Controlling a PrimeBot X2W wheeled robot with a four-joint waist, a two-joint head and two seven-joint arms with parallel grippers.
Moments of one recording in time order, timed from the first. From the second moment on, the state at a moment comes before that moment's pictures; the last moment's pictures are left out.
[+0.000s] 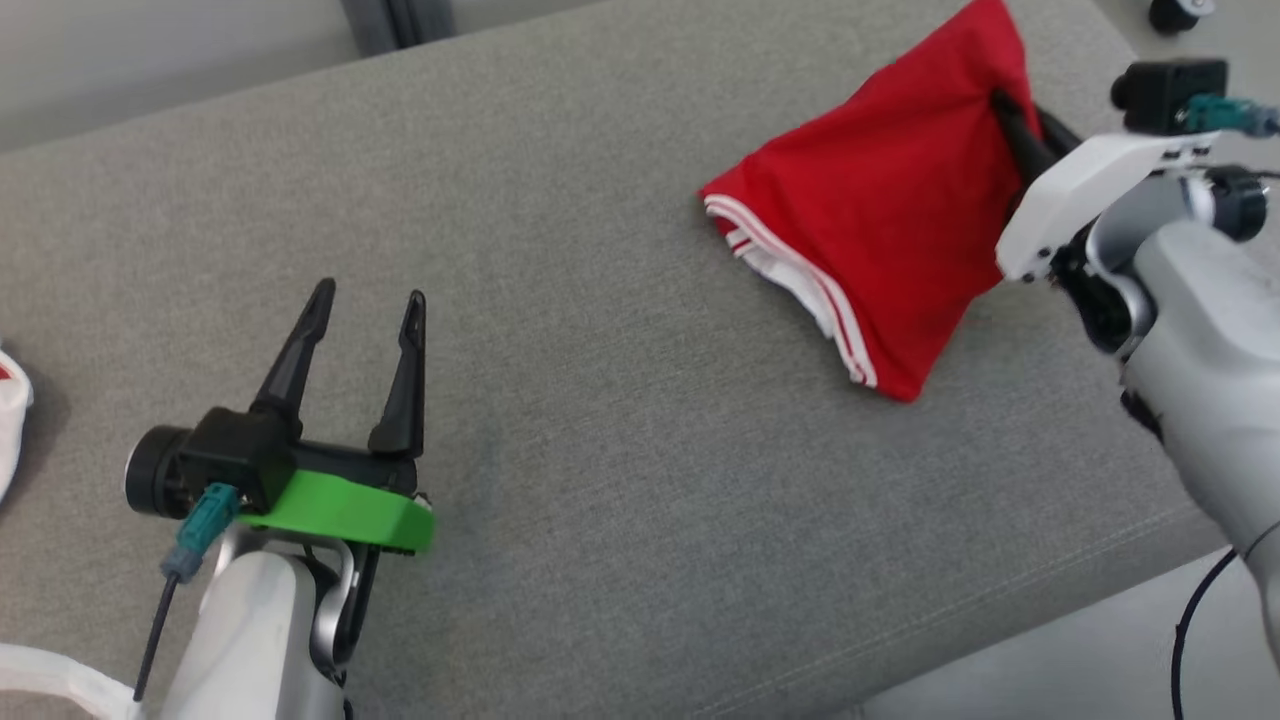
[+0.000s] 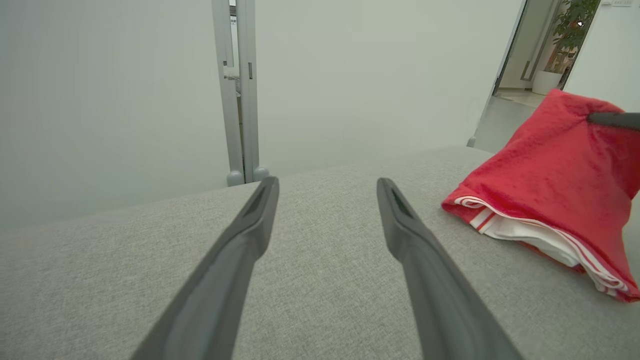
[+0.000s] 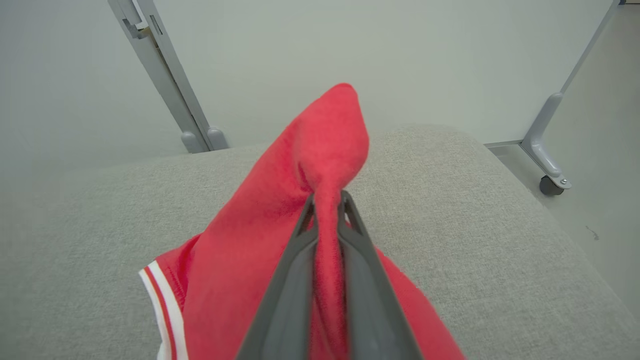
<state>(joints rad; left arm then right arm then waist) -0.29 0.13 -0.17 0.20 -0.23 -0.13 -0.26 -0.98 -0.35 0.60 0.93 0.77 0.13 -0.13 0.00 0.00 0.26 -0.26</state>
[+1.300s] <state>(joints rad) -0.27 0.12 -0.11 0.20 -0.26 -0.11 -0.26 -1.21 -0.45 0.61 1.22 0.62 0.13 -0.26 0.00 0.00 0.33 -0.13</state>
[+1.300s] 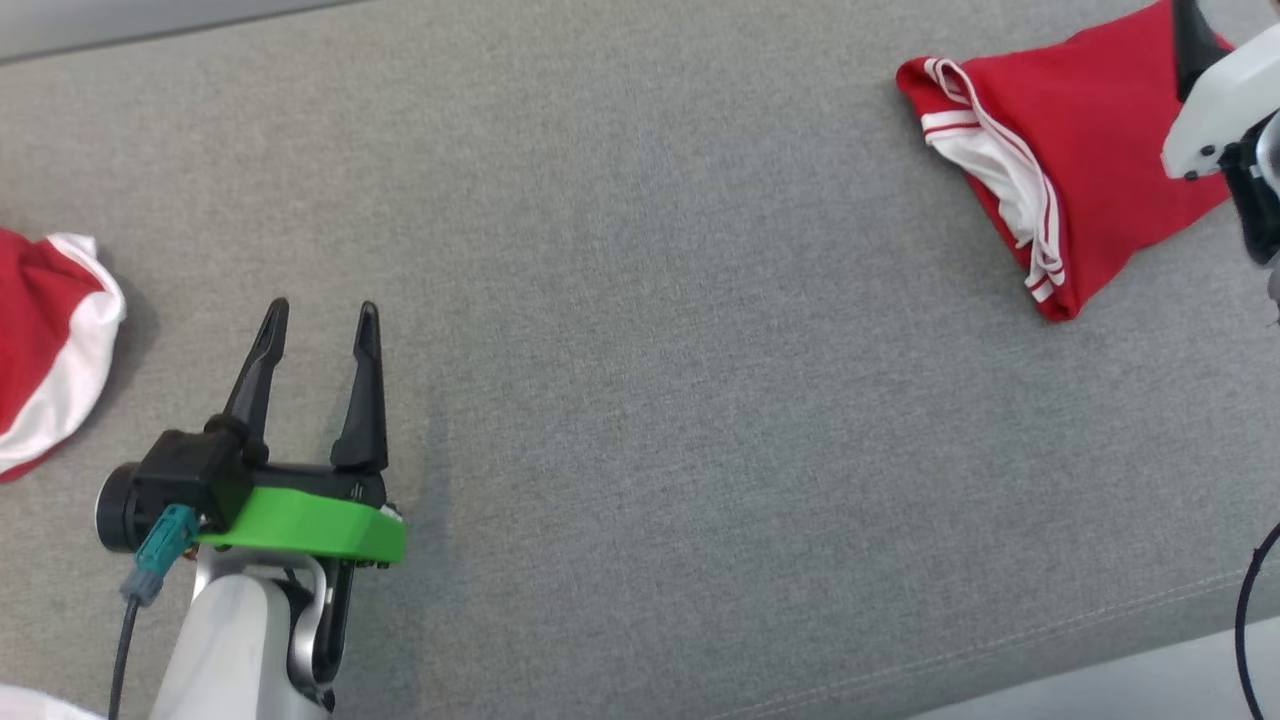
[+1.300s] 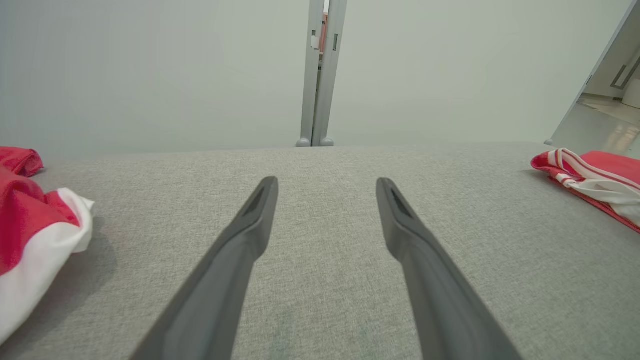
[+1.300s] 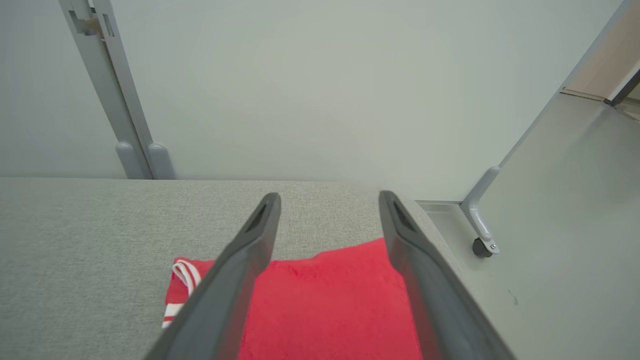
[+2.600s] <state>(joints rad) 0.04 0.06 0.04 0.17 -0.28 -0.12 -0.26 -0.13 -0.19 0.05 0.29 0.27 0.13 -0.26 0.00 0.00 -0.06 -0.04</state>
